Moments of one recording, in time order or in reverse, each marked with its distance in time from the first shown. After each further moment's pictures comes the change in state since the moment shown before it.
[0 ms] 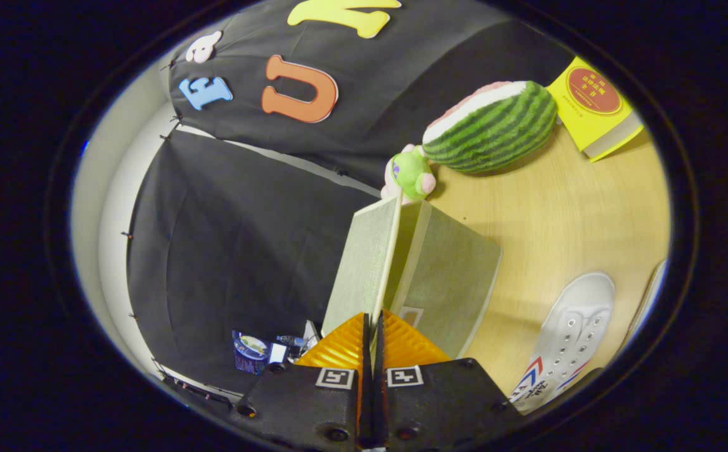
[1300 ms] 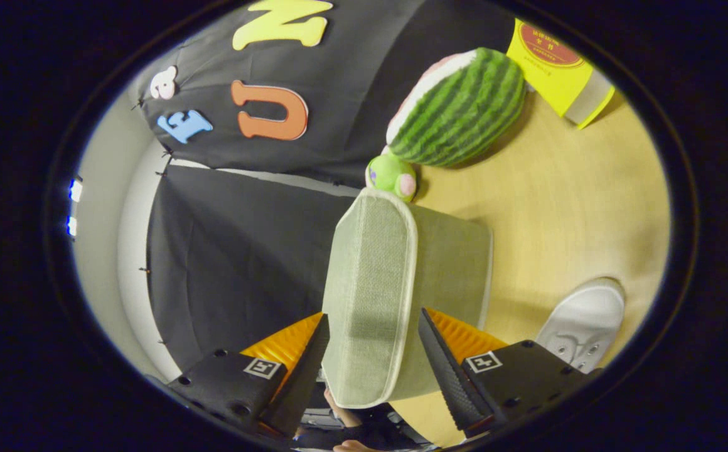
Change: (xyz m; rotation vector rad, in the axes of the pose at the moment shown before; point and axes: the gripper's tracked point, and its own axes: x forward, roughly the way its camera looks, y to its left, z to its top) arm 0.036 -0.065 0.009 0.149 0.045 0.097
